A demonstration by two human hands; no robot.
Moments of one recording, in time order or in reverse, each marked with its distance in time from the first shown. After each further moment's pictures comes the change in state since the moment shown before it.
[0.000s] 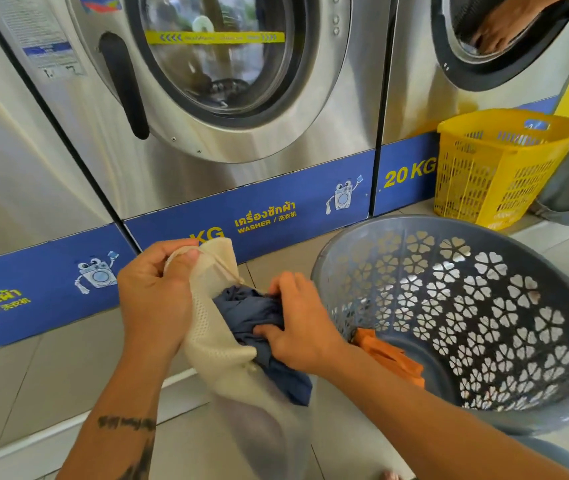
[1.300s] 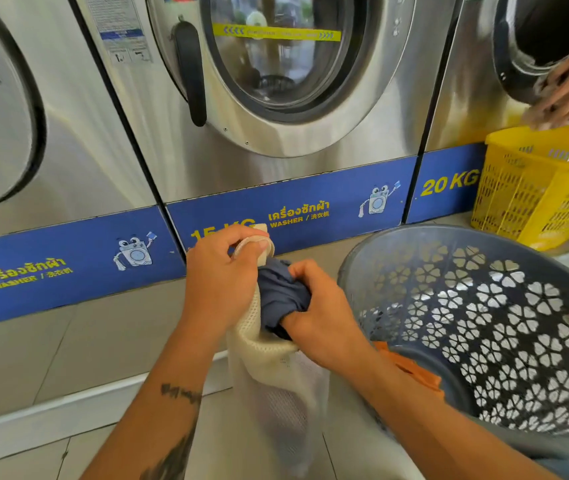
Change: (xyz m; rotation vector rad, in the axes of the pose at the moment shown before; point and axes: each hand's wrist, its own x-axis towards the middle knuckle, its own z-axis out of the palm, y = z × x) left_hand 0.002 0.007 -0.004 0.146 -0.176 0.120; right_hand -0.003 -0.049 0.008 0.505 0.085 -0.039
